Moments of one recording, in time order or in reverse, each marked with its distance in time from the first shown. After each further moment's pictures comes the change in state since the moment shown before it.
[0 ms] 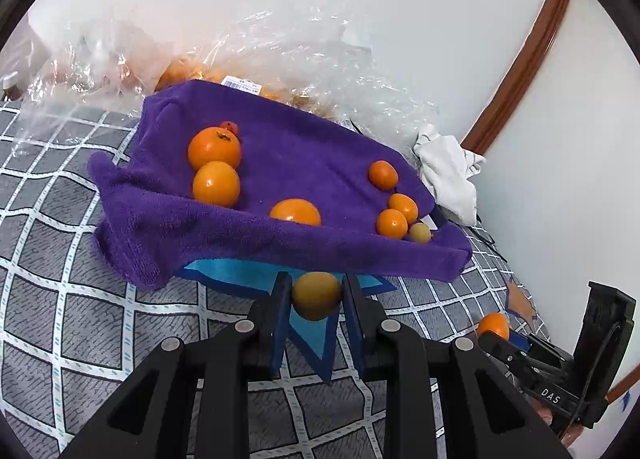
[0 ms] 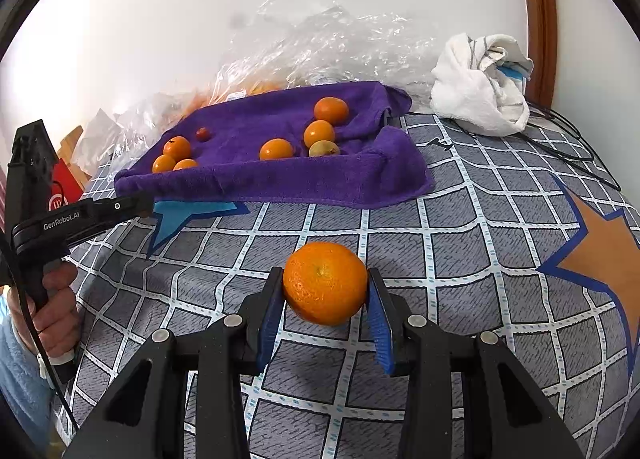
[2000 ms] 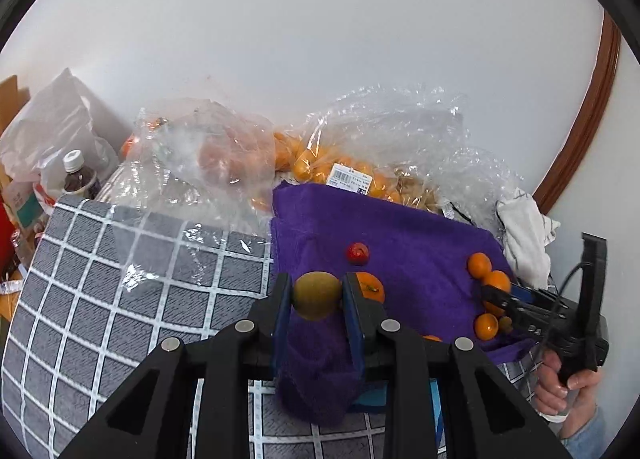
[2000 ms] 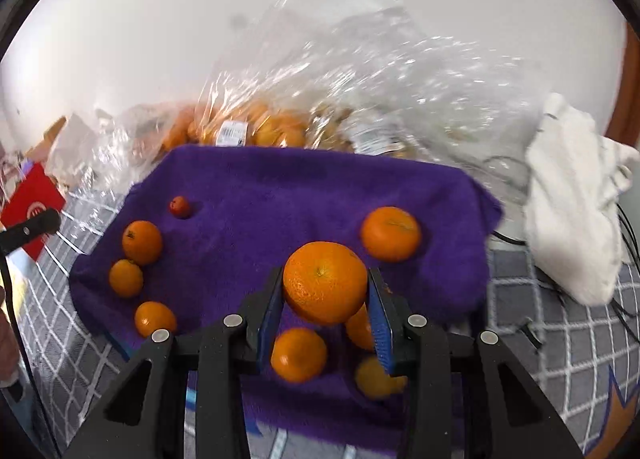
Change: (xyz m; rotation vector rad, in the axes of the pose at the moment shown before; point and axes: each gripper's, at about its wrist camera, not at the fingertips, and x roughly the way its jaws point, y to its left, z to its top) left arm -0.026 0.061 0.112 0.000 -0.040 0.258; right arm 0.127 0.060 0.153 -0.146 0.101 0.000
